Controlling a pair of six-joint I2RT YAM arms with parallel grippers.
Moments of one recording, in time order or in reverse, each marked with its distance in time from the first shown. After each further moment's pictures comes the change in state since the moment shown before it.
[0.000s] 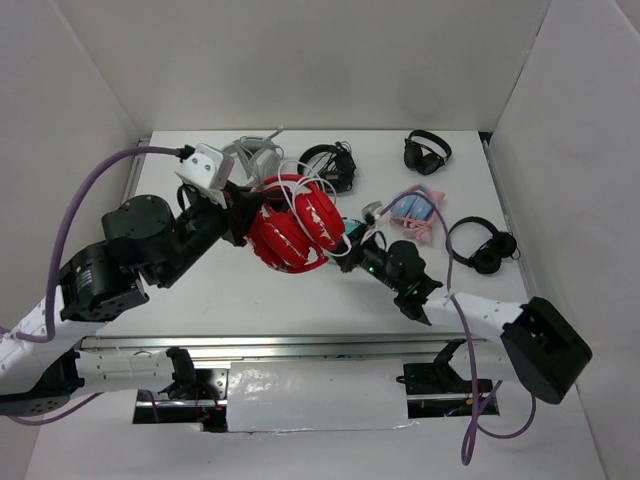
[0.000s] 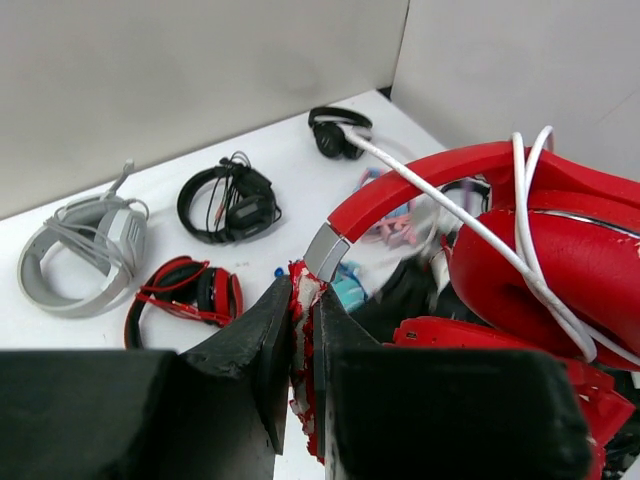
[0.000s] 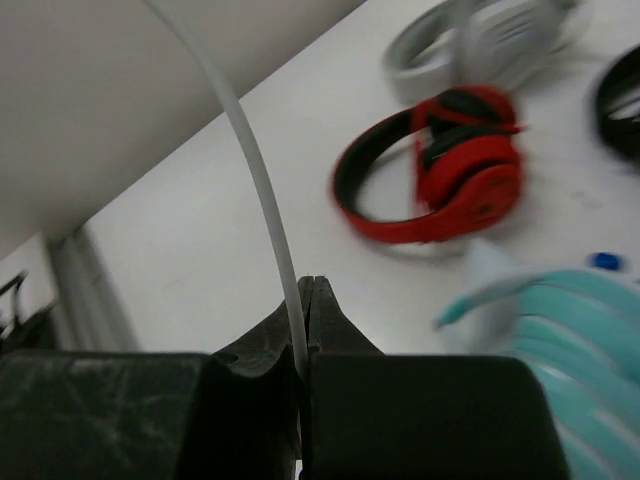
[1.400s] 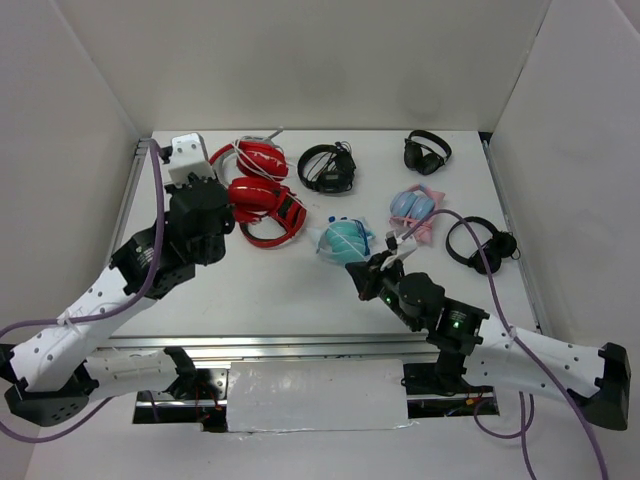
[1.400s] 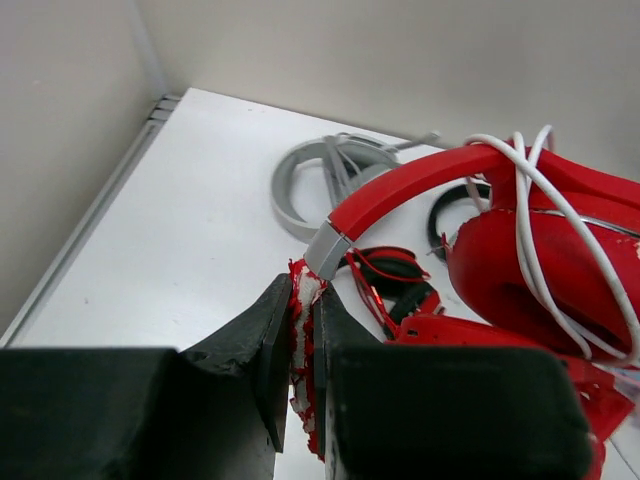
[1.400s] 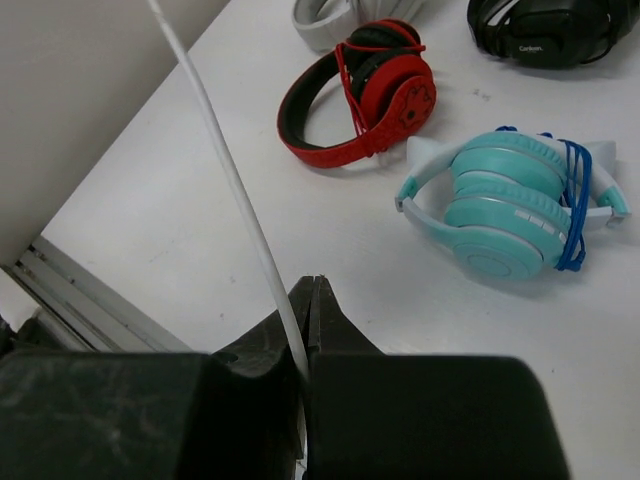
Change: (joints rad) left arm 0.215 0.066 -0.211 0.048 -0.563 -0.248; right arm 0.312 -0.524 0.080 -0.774 0.626 0.105
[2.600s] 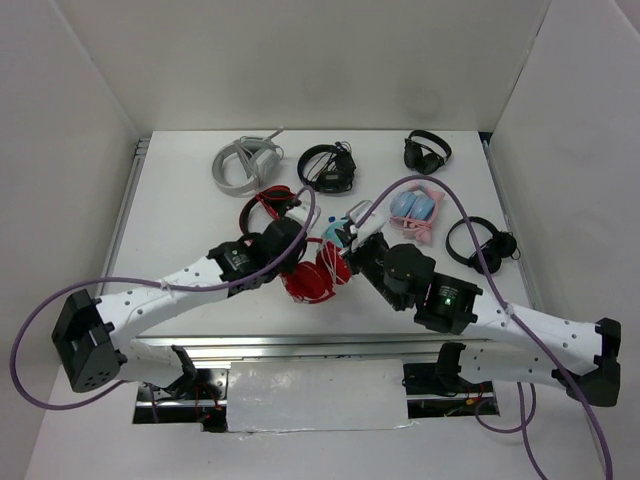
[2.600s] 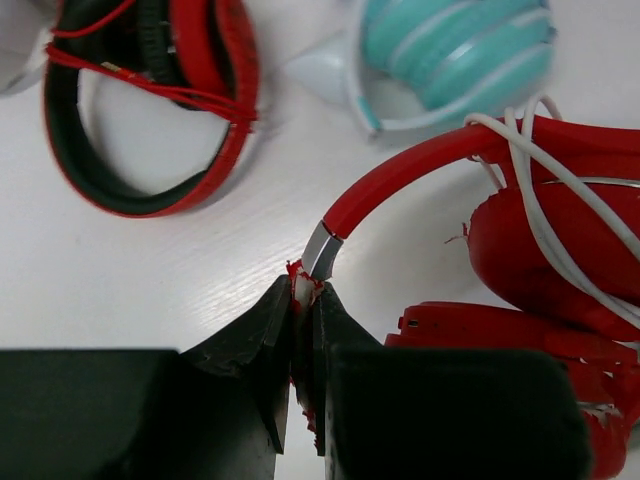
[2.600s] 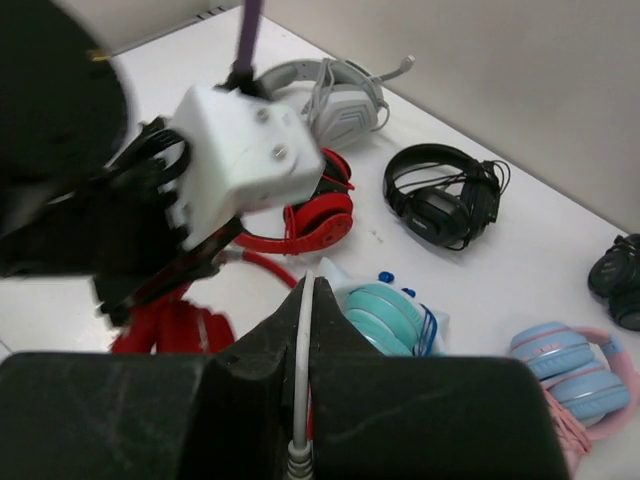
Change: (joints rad) left arm -0.001 0.260 -0.330 0.104 0.629 0.159; right arm 0.119 0.221 0.399 -0.094 0.127 -0.594
